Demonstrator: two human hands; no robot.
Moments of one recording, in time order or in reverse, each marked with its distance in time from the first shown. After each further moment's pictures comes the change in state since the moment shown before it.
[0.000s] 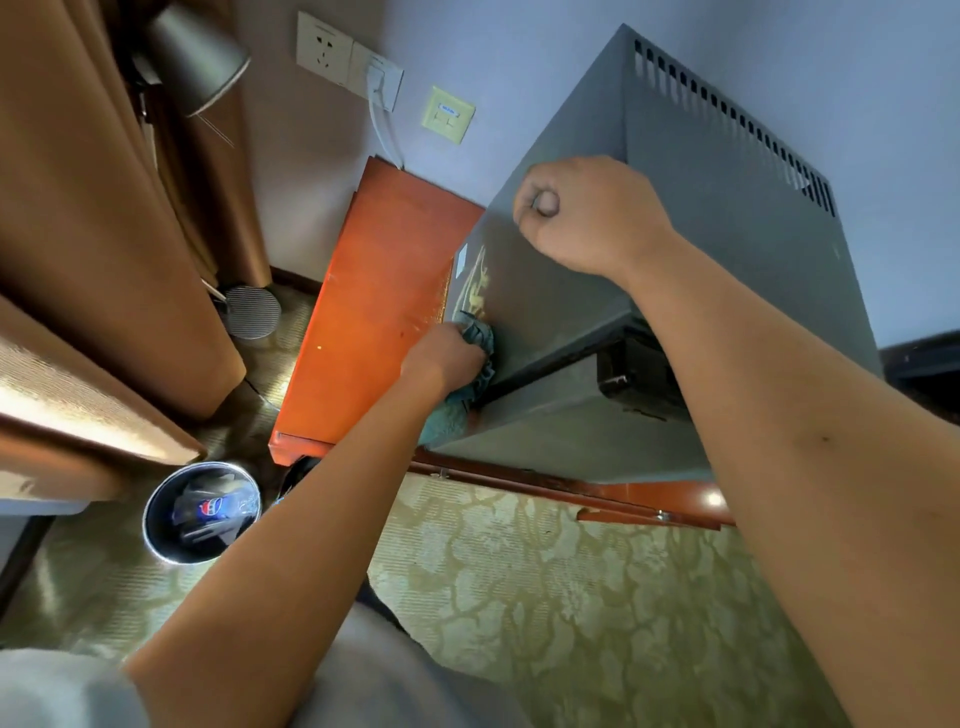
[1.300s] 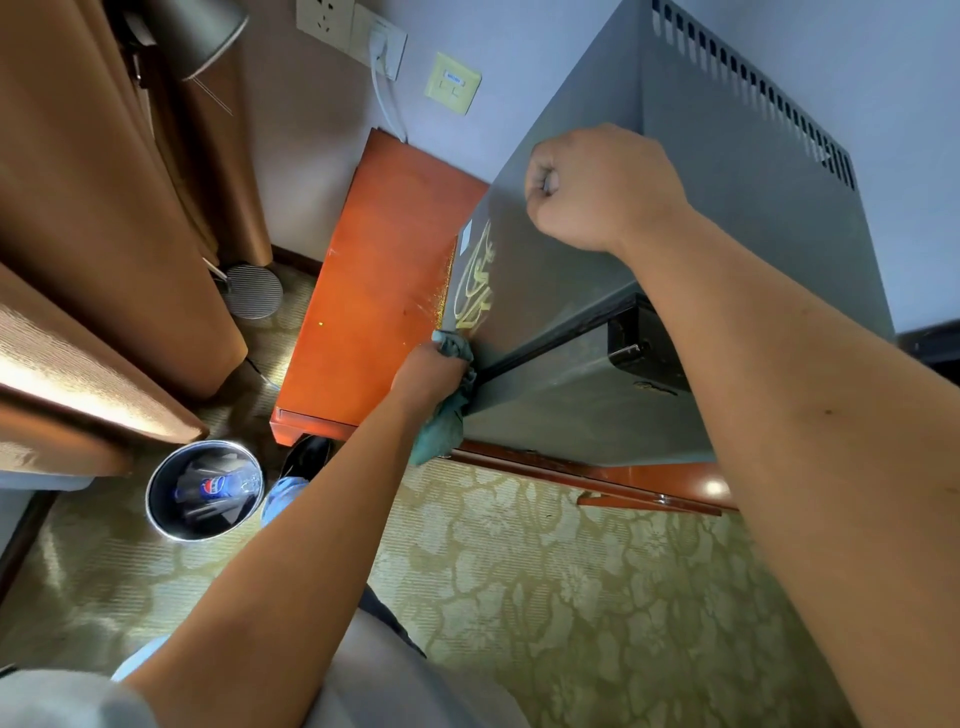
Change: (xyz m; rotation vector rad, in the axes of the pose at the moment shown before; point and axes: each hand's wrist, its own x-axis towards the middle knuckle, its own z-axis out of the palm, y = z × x) left_hand -0.011 -0.049 0.027 -0.164 0.039 -0.160; right_hand -0.002 -0.002 0.009 -0.125 -0.006 0.016
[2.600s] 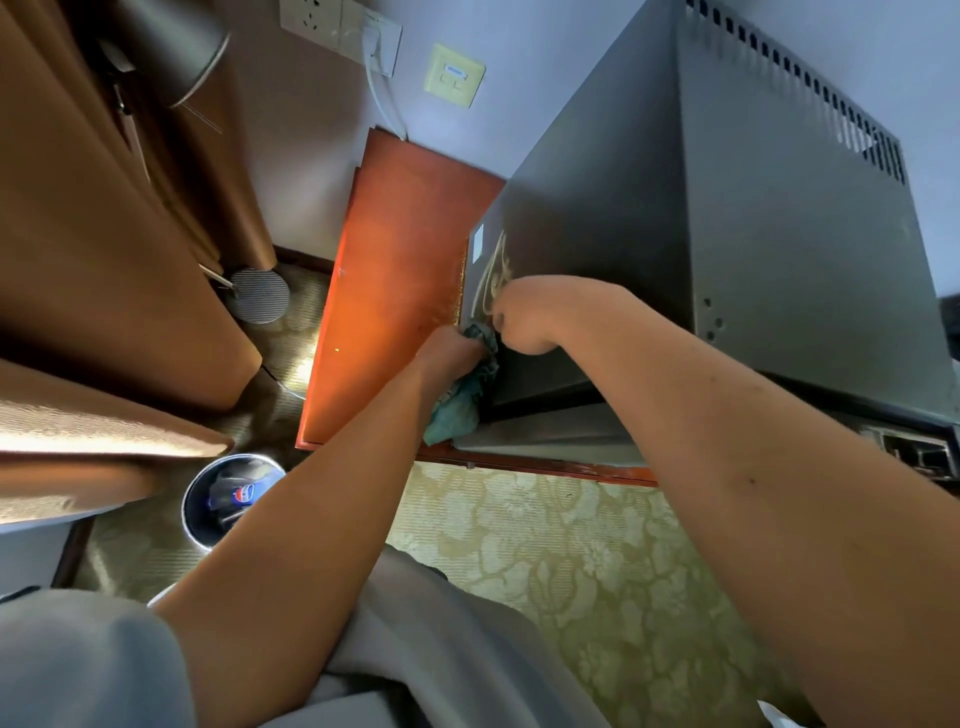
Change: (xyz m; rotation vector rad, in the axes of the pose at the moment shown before) left_hand 0.071 0.034 -0.030 -0.049 -0.159 -0.073; right_hand 0.035 -0.050 0.070 -0.052 -0.910 0.060
